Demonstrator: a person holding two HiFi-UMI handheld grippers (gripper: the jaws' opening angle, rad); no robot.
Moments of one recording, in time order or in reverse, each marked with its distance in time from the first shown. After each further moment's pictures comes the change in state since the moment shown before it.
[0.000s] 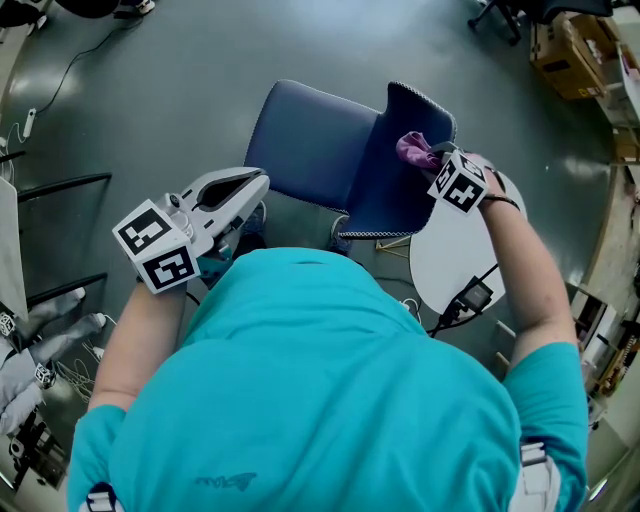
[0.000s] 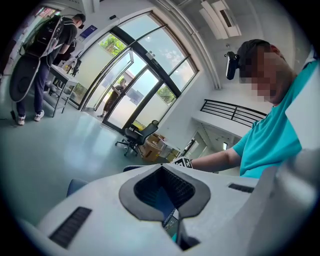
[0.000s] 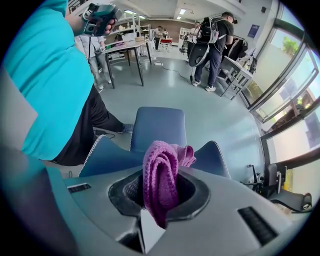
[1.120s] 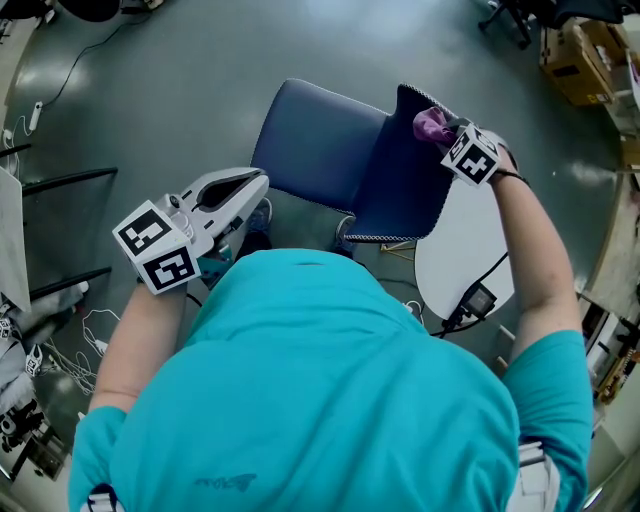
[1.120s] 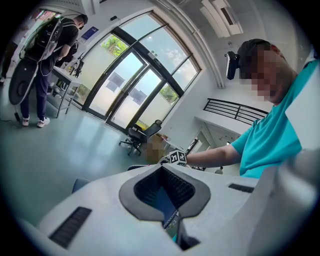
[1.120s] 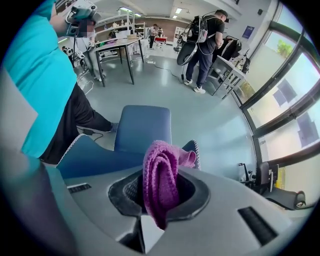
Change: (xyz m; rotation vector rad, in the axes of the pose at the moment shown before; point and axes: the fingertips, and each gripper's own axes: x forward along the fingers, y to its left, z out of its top) left arm -0.003 0.007 -0.008 0.002 0.004 0.041; right arm 0.015 -0.070 -0.008 0.027 0.010 -0.083
